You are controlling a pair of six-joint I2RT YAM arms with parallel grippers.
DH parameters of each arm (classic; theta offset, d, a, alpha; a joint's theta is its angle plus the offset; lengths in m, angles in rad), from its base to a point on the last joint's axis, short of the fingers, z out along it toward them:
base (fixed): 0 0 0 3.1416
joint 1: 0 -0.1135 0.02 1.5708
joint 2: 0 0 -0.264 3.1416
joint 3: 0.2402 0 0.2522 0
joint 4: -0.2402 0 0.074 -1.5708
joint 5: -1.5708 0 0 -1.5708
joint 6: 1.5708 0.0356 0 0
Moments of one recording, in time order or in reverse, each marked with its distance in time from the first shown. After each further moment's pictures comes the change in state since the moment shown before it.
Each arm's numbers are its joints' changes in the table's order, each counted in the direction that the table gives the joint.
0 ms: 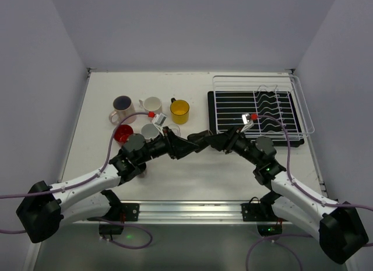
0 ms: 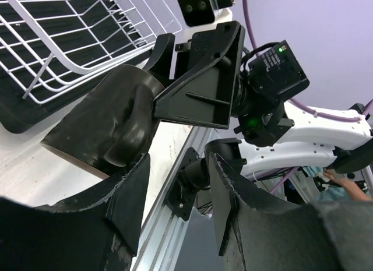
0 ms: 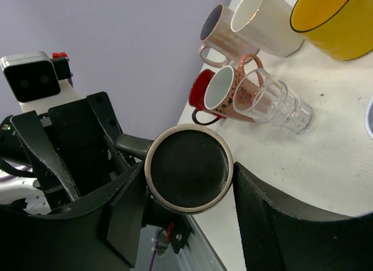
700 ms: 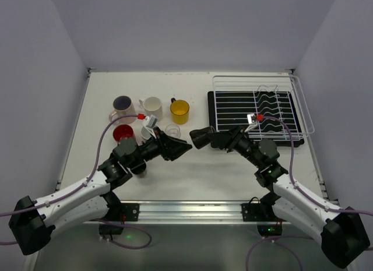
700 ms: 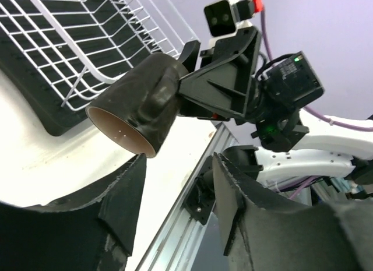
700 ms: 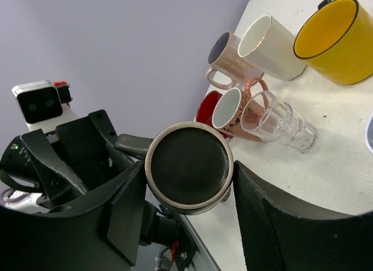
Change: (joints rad) left arm 0.010 -0.187 0.000 -0.183 0.114 0.075; right arm -0.009 -0.054 -0.015 0.030 -0.076 0.022
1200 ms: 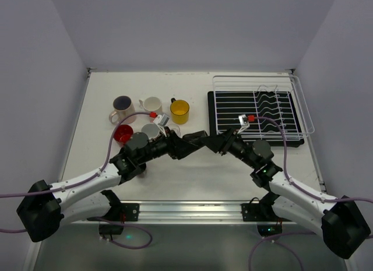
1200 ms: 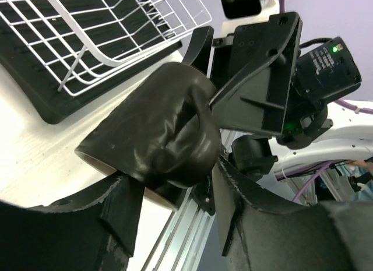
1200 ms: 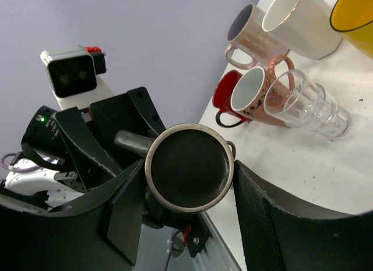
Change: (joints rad) left arm 0.000 0.196 0.023 0.078 -0.071 0.017; right arm -0.083 0.063 0.000 0.076 0.005 0.017
